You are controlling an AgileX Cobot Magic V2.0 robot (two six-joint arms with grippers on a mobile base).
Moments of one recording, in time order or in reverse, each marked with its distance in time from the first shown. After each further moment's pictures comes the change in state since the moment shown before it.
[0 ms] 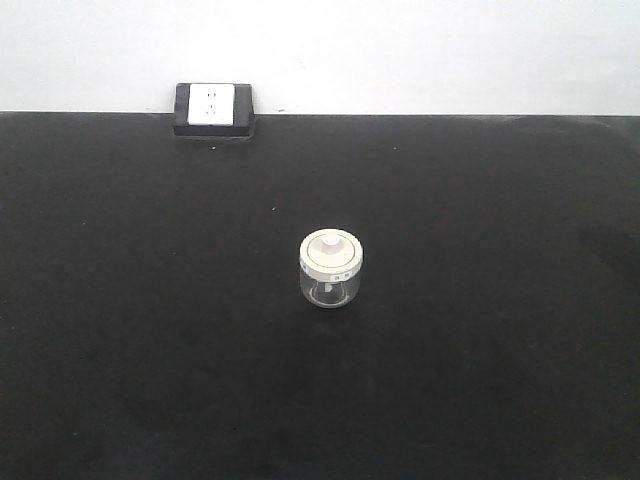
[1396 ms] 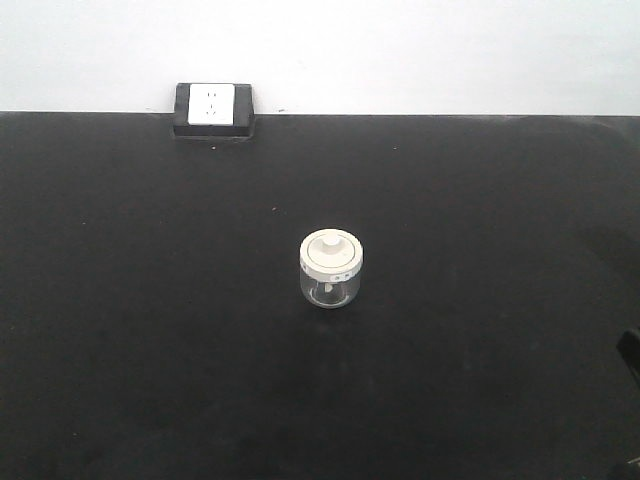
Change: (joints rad) left arm 0.000 0.000 0.000 0.000 0.000 0.000; right arm 0.347 0.283 -0.228 -0.053 -0.044 0.001
